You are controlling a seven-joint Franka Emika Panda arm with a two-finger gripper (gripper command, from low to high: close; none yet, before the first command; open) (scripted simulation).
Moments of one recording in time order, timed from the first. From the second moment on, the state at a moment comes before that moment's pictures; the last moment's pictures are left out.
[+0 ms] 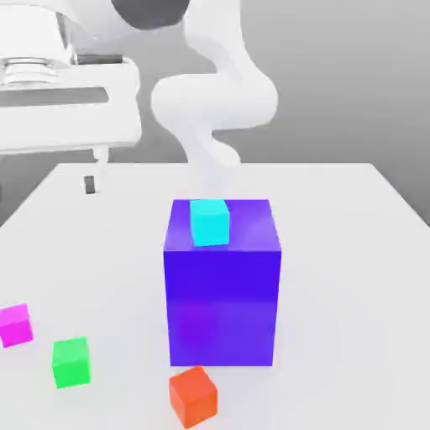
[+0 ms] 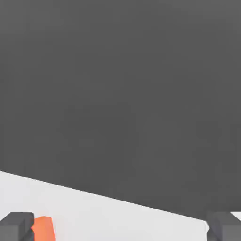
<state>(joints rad) 0.13 -0.20 -0.55 -2.41 0.22 2.52 -0.06</state>
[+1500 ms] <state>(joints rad) 0.10 0.11 -0.65 -2.55 0.16 2.63 -0.53</state>
